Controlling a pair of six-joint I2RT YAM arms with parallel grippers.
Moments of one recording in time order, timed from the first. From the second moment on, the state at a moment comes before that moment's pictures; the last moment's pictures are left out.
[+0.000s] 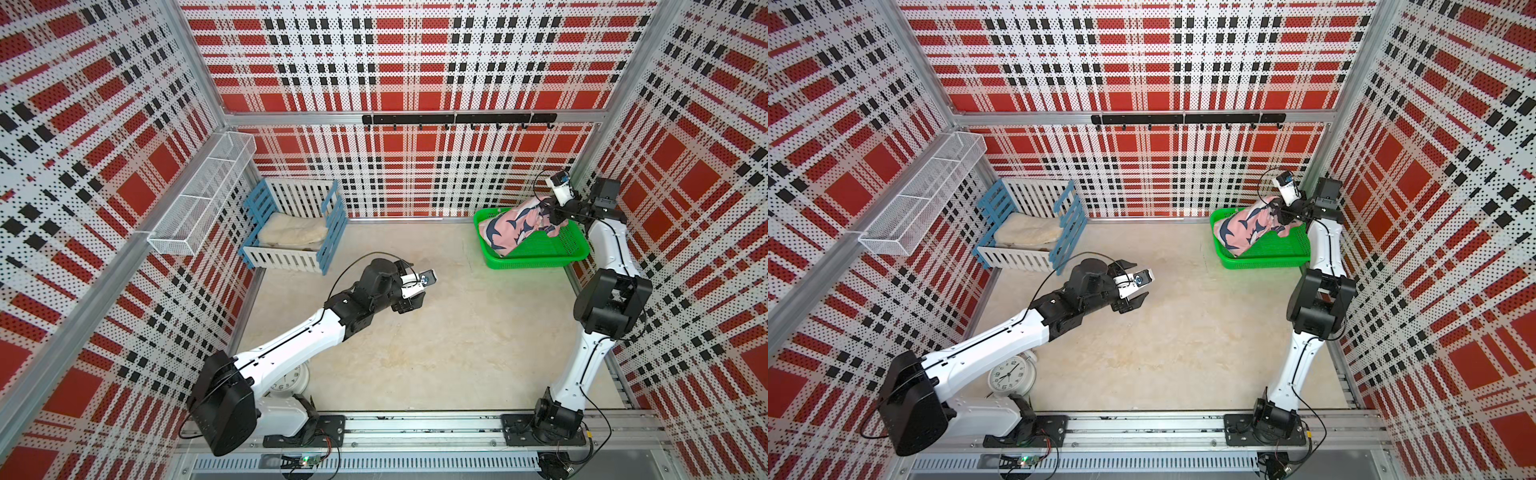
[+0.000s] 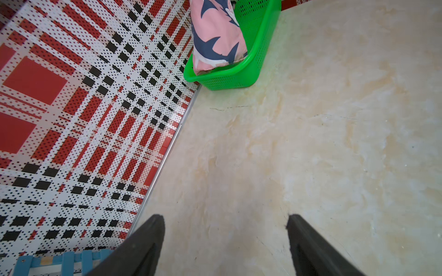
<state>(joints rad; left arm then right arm) -0.75 1.33 0.98 -0.12 0.01 0.66 -0.35 2.18 2.12 -0.48 -0.77 -0.65</state>
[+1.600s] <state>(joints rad) -0.78 1.37 0.96 -0.16 -0.05 0.68 -0.17 2.16 2.17 -0.44 -0.45 -0.12</state>
